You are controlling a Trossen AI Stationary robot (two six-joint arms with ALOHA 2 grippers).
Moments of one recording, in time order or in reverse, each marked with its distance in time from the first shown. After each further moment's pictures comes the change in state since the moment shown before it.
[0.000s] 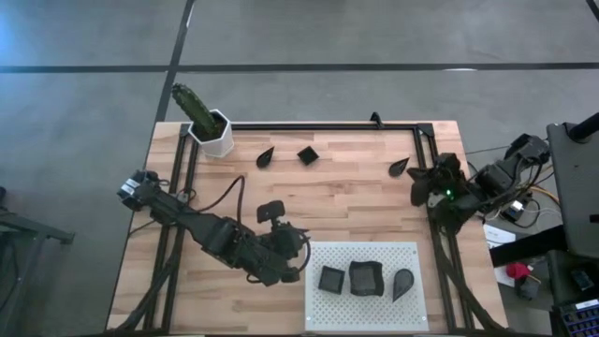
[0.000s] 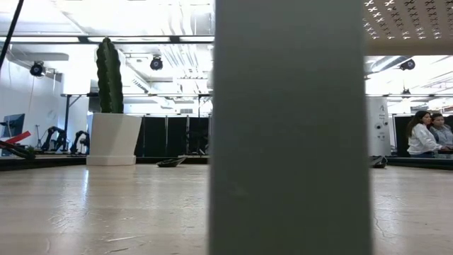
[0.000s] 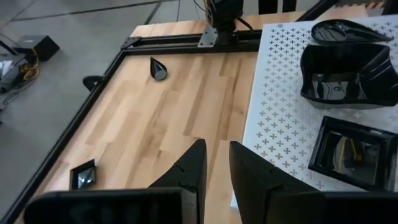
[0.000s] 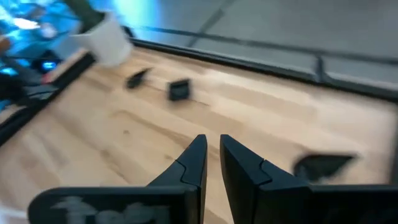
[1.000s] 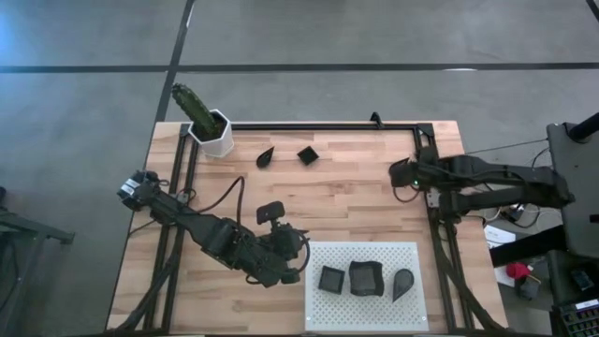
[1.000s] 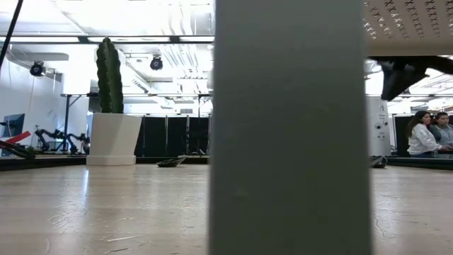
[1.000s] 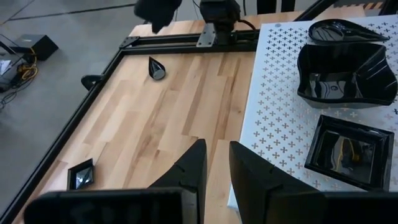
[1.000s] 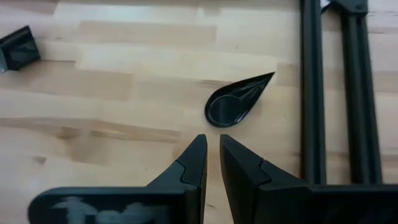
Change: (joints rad) left arm -0.001 0.000 0.000 0.000 0.000 -0.008; right arm -0.767 0.002 -0.252 0.301 -0.443 -0.368
